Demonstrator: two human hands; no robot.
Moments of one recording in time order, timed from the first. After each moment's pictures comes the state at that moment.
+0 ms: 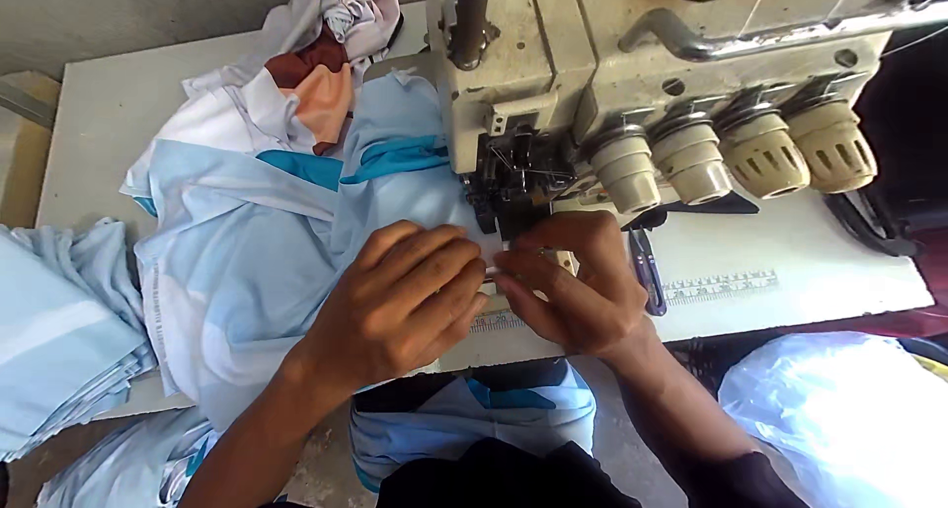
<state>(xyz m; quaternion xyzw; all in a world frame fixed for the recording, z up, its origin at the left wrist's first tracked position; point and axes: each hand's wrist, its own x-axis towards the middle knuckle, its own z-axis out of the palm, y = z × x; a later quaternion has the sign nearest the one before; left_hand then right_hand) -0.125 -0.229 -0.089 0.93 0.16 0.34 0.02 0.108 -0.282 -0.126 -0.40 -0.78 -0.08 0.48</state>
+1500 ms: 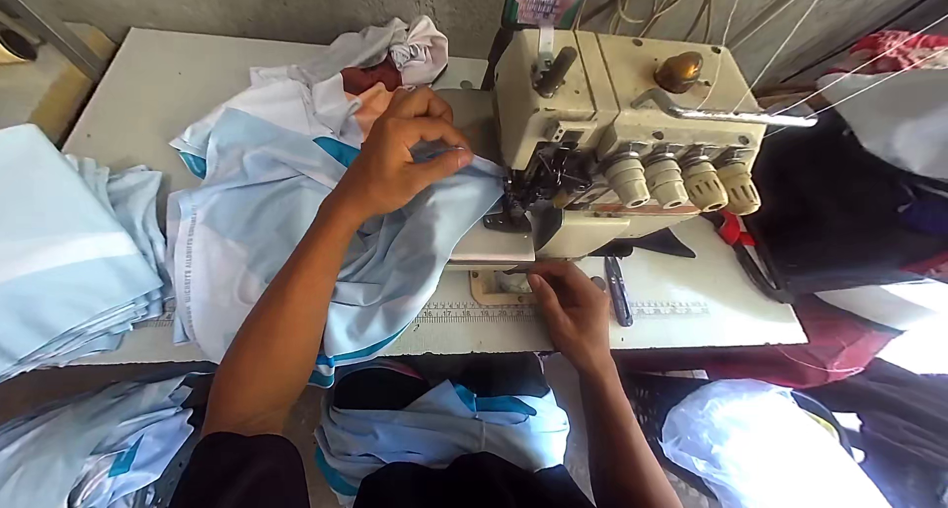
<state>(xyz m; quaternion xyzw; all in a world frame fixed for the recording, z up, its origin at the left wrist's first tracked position) -0.141 -0.119 -0.080 0.85 0.19 0.43 0.24 0.117 -0.321 -0.176 -0.54 -0.65 0.19 0.51</state>
